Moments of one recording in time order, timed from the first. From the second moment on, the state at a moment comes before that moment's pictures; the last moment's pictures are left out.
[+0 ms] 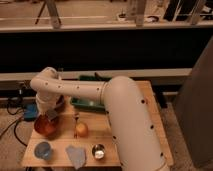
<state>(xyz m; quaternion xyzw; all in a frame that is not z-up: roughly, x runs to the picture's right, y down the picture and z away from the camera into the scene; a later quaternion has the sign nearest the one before) -0.344 0.128 0.803 0.02 -0.38 -0.85 0.38</state>
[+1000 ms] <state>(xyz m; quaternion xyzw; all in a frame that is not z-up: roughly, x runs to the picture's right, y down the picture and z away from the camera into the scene) -0.364 0.147 0.770 0.07 -0.38 -0.87 0.32</state>
